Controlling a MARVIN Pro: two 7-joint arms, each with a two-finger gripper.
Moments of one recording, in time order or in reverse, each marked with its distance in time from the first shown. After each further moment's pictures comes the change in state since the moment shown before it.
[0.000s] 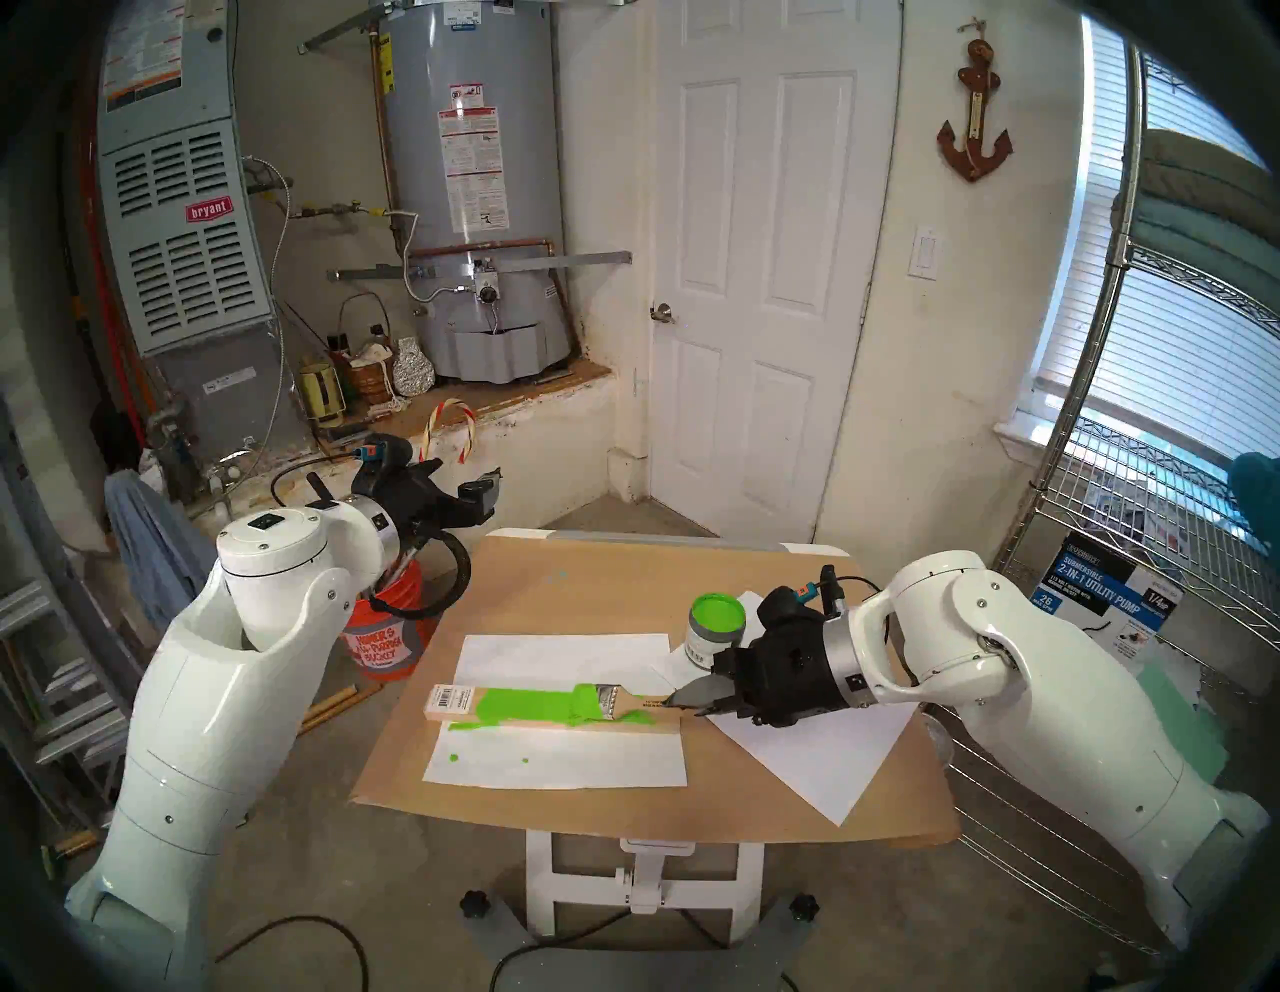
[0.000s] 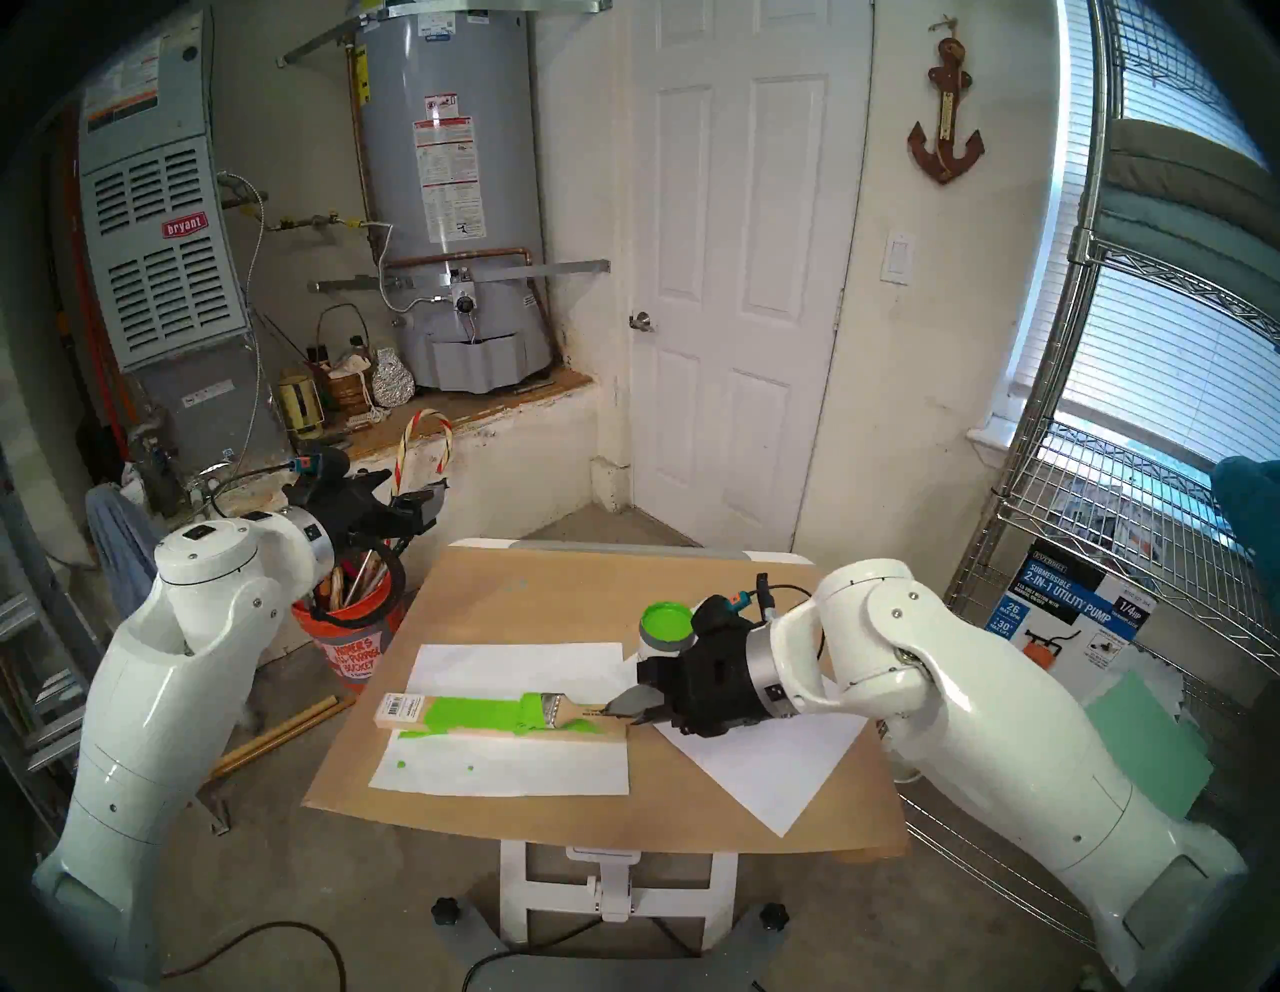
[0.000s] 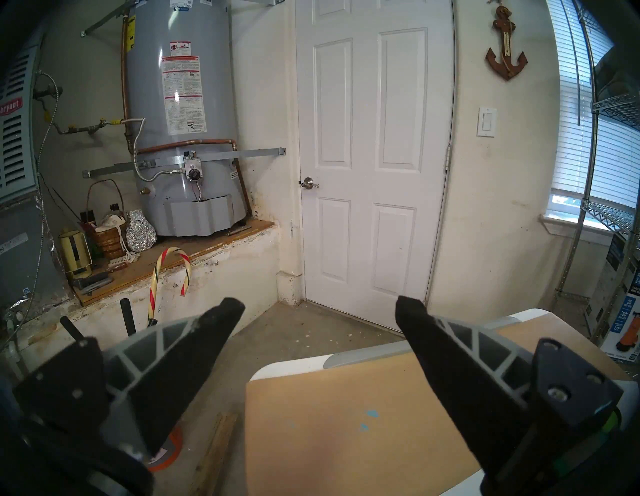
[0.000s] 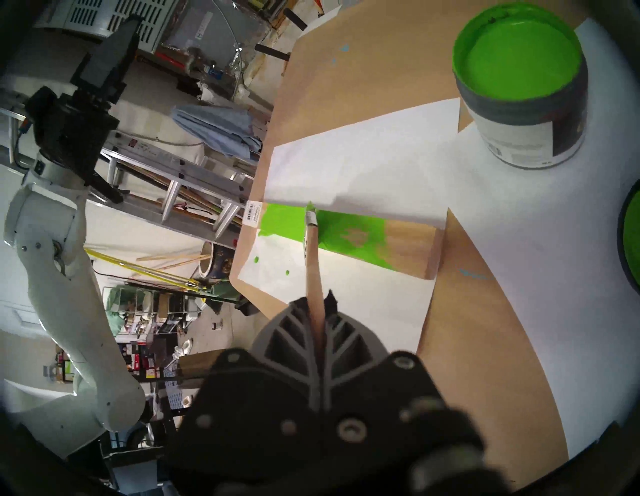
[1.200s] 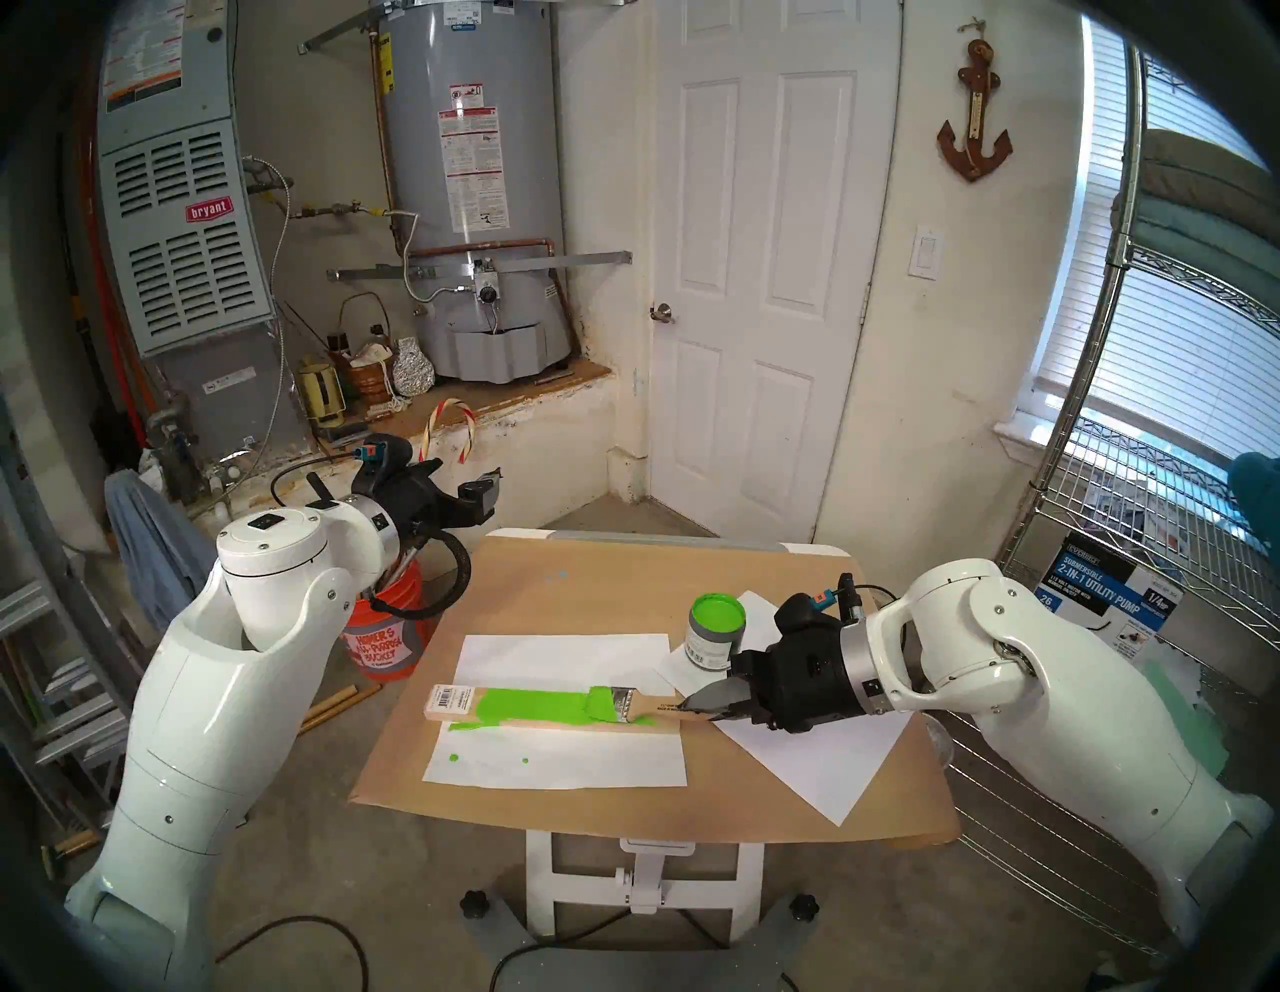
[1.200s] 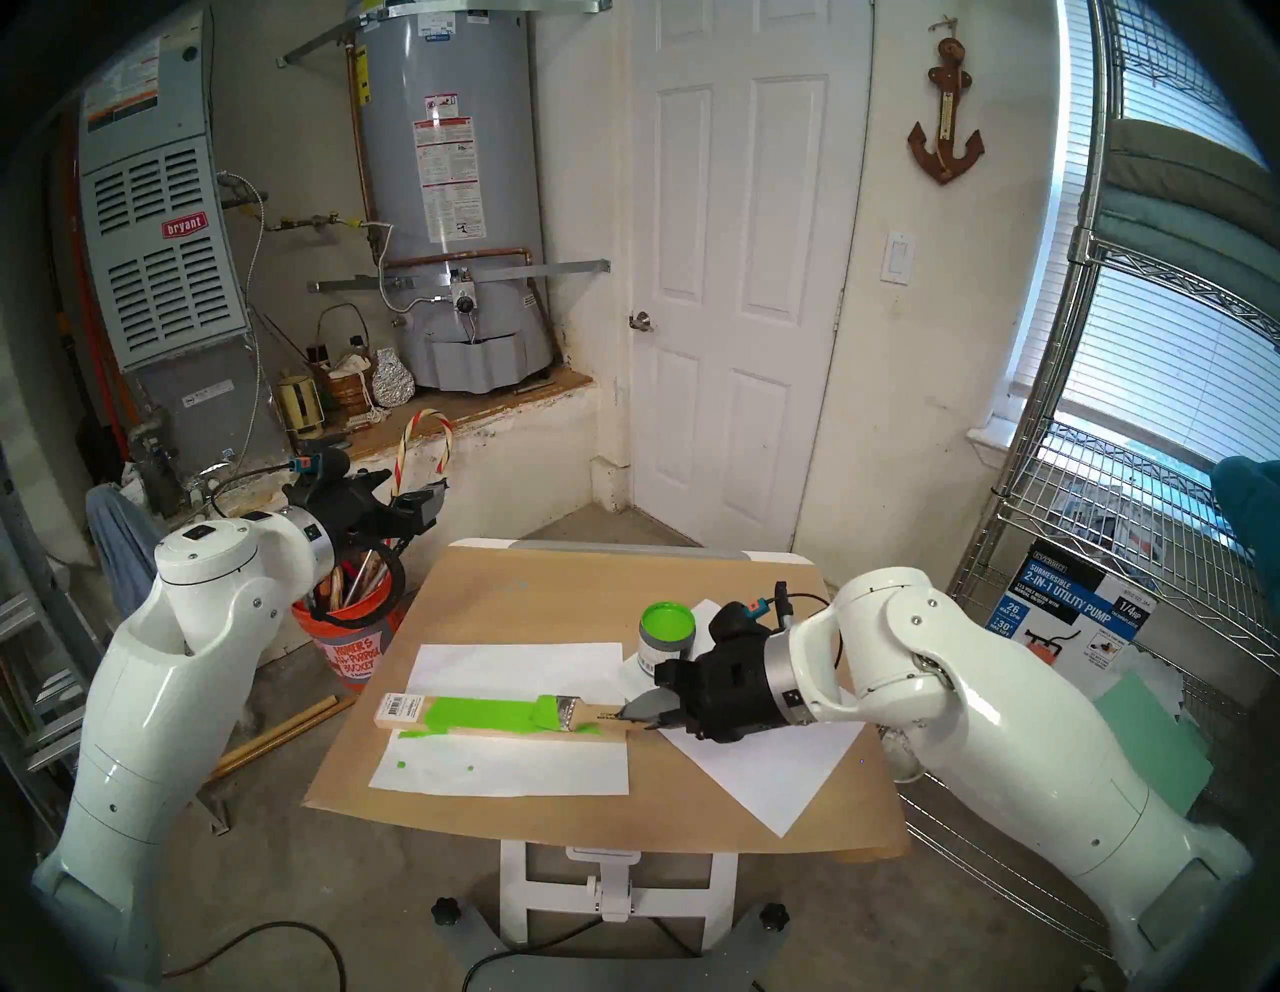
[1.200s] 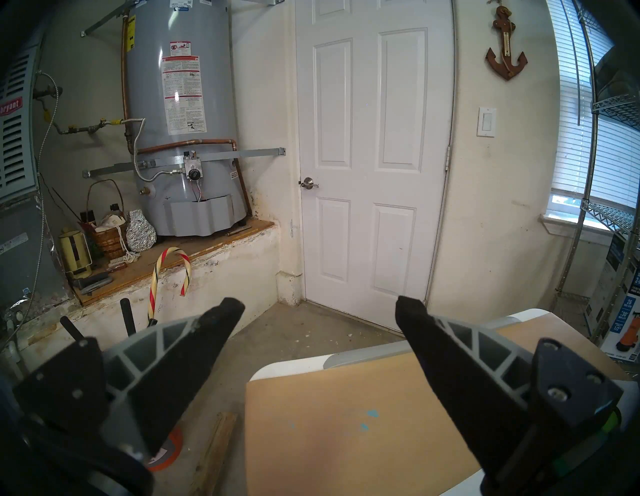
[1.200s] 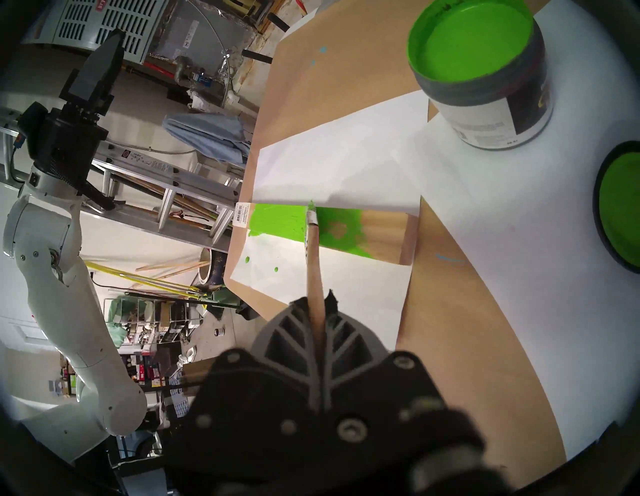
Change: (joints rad) left arm 0.000 0.000 0.000 0.000 0.000 0.000 0.000; right arm -0.049 0.046 0.021 -0.007 0.017 -0.018 0.000
